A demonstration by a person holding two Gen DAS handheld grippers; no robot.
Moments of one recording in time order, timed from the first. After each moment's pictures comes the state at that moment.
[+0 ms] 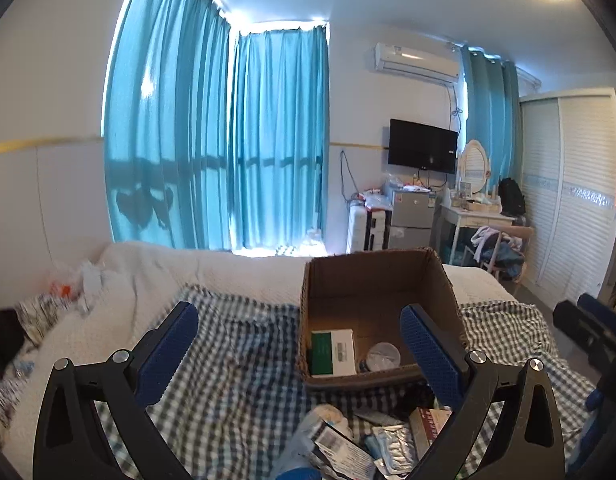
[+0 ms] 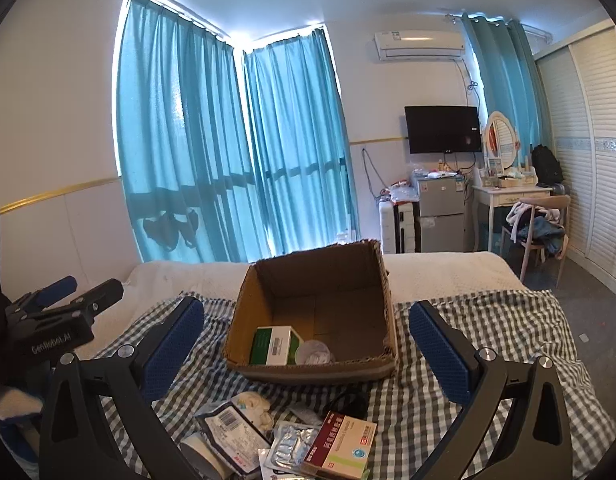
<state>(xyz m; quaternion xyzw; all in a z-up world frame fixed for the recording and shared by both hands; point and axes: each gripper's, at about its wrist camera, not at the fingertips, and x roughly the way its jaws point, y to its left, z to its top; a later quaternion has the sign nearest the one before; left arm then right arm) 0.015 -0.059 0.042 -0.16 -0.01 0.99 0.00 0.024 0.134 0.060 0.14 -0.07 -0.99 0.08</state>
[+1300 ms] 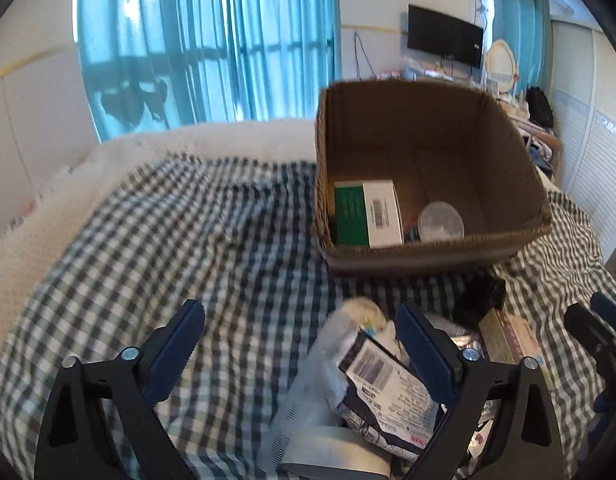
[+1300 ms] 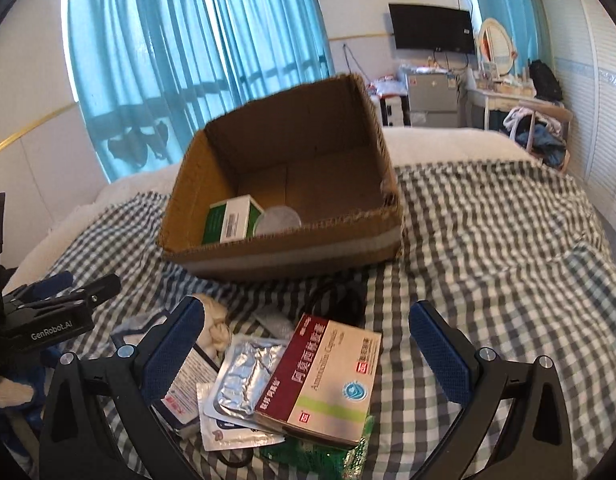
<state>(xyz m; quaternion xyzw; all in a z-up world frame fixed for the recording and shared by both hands) -0.063 -0.063 -0.099 -0.37 0.01 0.93 -0.01 -0.055 0.131 -0.084 0.32 -0.09 -0.94 0.06</state>
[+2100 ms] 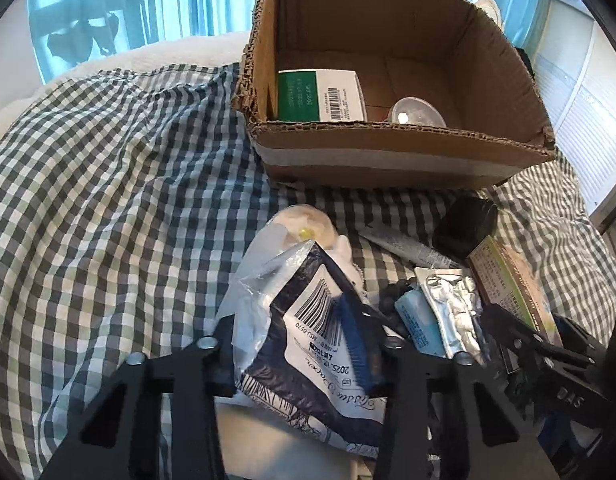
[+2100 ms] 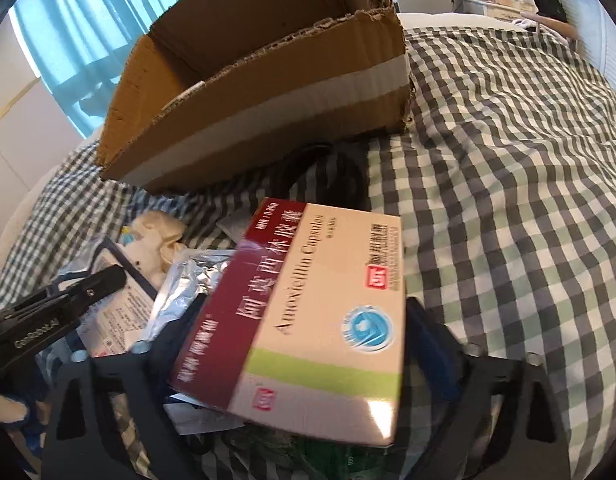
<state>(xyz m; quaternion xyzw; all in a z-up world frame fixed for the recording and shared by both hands) -0.081 -0.040 -0.166 -0.47 -0.01 0.88 0.06 -0.088 0.134 -0.180 0.45 -0.14 -0.88 0.07</state>
